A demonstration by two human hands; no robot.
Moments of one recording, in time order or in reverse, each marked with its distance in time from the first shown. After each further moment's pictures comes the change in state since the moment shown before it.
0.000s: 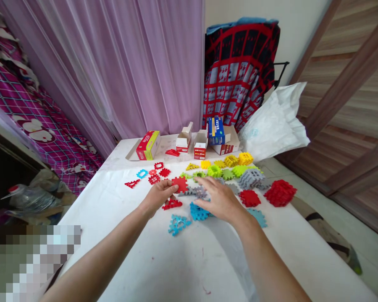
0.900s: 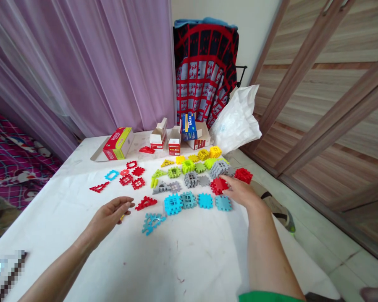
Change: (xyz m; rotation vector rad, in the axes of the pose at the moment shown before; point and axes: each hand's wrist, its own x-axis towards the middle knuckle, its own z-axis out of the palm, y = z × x) left_hand -0.041 -0.026 -0.041 0.232 0.125 -0.082; right_hand -0.074 0.131 -0.052 -0.299 -0.182 0.572
